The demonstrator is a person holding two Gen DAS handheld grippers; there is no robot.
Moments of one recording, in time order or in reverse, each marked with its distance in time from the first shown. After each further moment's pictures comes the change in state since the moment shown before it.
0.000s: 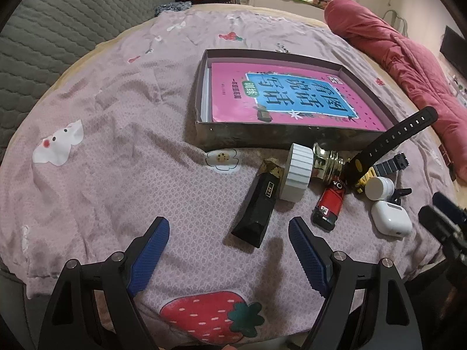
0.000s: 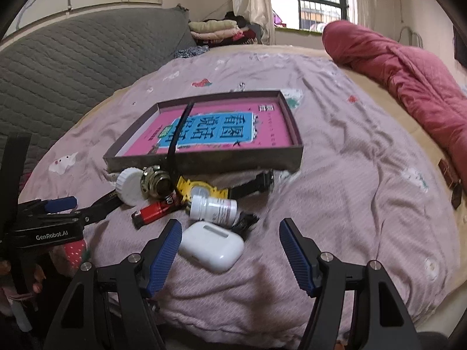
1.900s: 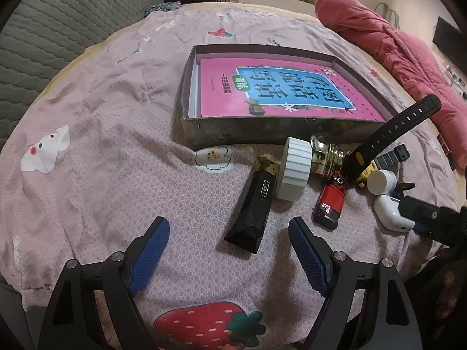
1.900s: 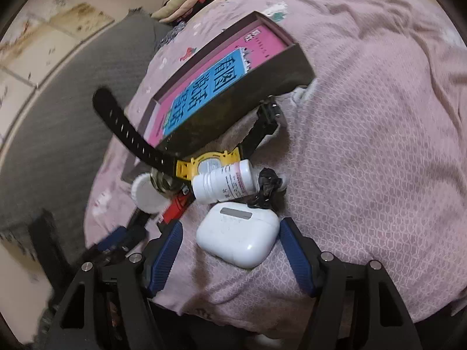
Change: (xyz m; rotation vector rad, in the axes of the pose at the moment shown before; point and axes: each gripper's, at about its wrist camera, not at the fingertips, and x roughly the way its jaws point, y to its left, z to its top) left arm 0.013 -0.004 -0.001 0.044 0.008 -0.017; right arm 0.064 -0.049 -0.011 0.469 0.231 0.374
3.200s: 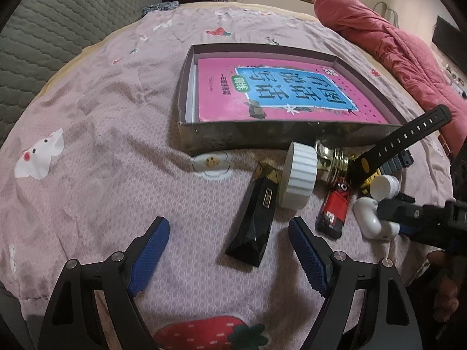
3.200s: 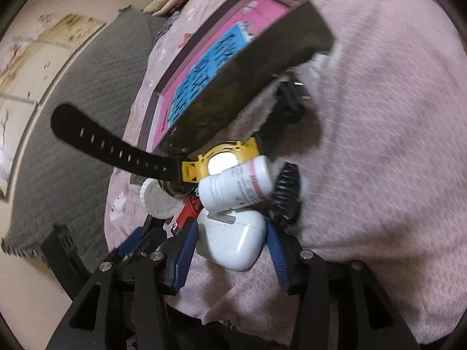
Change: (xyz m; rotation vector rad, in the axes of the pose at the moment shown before) left arm 0.009 0.001 0.008 0.007 -0.002 -0.007; right arm 0.035 0.004 0.013 0.056 0.102 0.086
